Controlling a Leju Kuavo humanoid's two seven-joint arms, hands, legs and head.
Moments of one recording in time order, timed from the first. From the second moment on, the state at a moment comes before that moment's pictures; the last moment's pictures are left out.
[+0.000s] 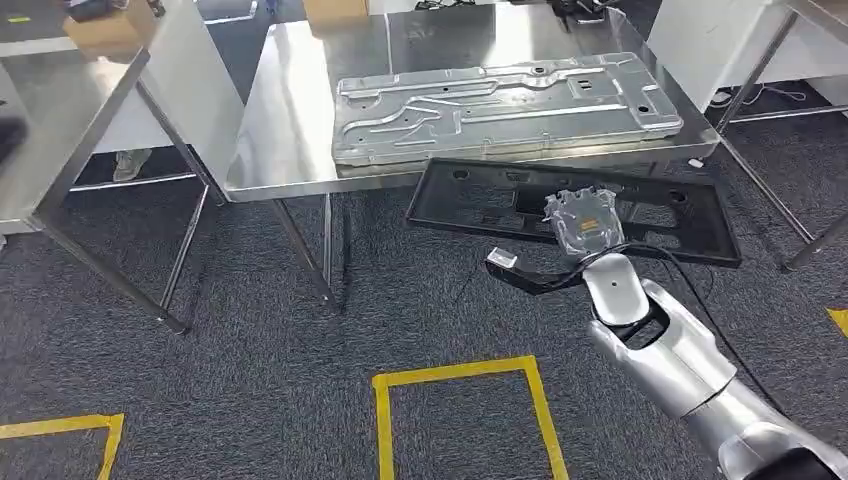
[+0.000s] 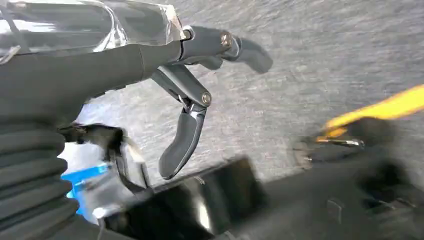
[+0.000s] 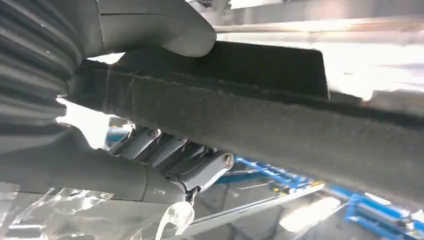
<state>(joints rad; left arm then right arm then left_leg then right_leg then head) -0.14 -0.02 -1.16 -0.22 0.66 0.38 0.13 -1.17 -0.25 1.07 -1.38 1.25 0.07 0.41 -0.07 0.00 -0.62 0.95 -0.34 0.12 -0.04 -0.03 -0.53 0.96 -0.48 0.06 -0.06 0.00</state>
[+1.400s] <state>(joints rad) -0.14 -0.02 -1.15 -0.22 0.65 0.37 0.15 -1.19 -0.29 1.03 -1.37 1.21 0.04 0.45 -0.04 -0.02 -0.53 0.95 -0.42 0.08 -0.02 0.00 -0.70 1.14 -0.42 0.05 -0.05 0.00</state>
